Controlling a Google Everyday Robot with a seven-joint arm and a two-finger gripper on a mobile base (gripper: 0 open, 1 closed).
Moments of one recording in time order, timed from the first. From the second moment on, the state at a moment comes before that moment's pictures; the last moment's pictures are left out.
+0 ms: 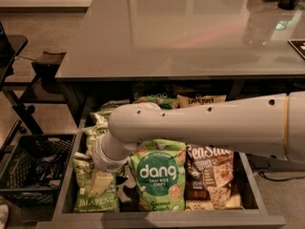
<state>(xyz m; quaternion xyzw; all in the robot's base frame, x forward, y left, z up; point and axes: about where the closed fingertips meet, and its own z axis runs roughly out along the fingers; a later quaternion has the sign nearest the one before) 0.419 0.172 0.658 -0.75 0.58 0.21 0.22</state>
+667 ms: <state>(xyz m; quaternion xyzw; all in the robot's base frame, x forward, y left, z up) 0.417 0.171 0.650 -0.75 0.59 0.21 0.22</state>
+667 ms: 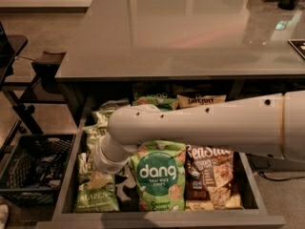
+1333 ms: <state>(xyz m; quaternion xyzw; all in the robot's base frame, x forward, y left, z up) 0.417 0.164 0.663 -0.75 0.58 0.22 0.24</state>
